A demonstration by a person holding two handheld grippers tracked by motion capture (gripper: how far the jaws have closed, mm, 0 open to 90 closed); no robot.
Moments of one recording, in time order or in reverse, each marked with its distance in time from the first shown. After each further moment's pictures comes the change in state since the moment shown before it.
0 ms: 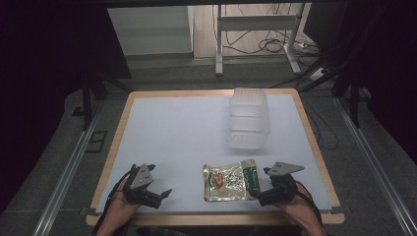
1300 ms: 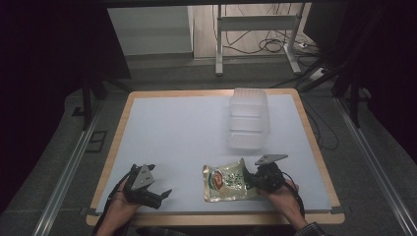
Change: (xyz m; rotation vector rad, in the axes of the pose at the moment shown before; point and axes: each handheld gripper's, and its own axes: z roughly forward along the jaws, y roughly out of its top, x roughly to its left) left arm -0.001 0.000 0.000 0.006 0.023 0.018; right arm -0.001 0.022 0.030 0.125 0.008 0.115
